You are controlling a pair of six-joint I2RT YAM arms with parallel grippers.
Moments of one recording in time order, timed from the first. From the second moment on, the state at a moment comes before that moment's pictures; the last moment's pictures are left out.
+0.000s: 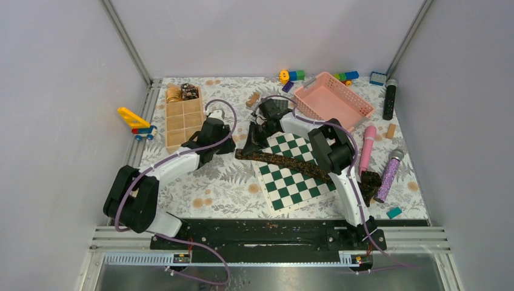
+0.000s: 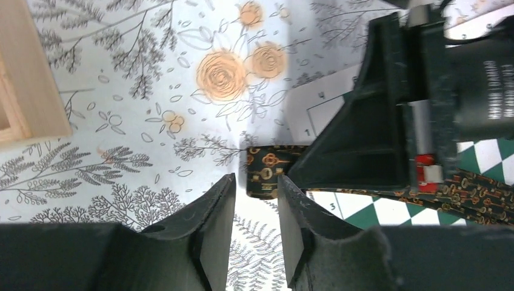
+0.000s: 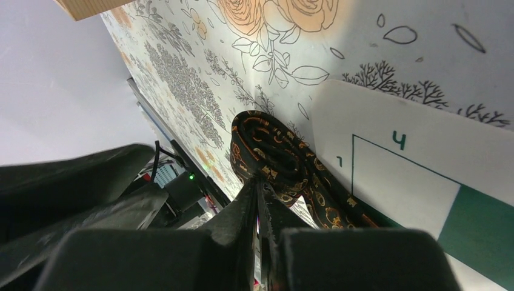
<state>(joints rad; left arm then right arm) -0.47 1.44 0.81 -0.08 -0.08 -0.49 0.60 2.36 1.75 -0.47 -0.76 0.74</state>
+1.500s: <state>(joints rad) -0.37 1.64 0.63 0.33 0.22 -0.71 0.60 2.31 1.68 -0.44 -0.72 0.74</state>
